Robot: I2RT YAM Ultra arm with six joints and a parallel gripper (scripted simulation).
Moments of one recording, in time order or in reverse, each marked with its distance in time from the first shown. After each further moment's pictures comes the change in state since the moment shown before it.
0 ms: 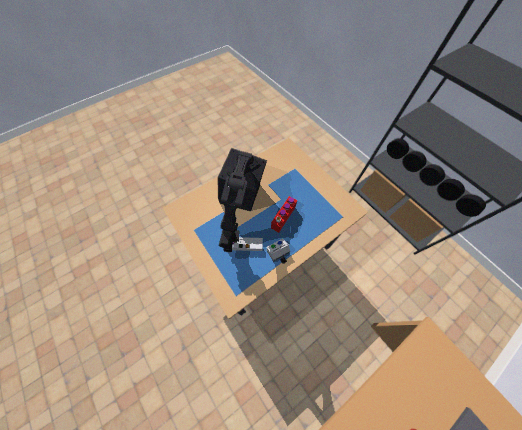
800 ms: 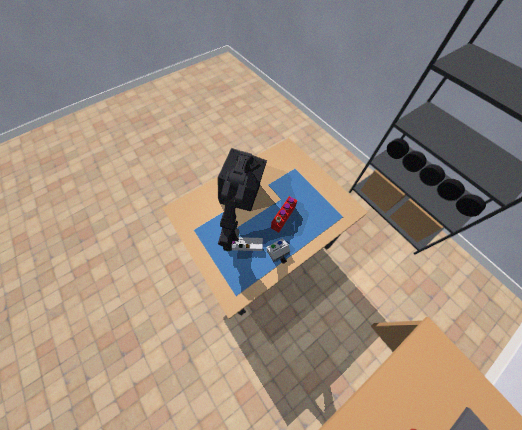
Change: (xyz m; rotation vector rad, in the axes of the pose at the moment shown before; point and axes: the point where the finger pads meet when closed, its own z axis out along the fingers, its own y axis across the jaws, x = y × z) arm -0.003 0.001 -0.025 0.002 -0.010 -0.002
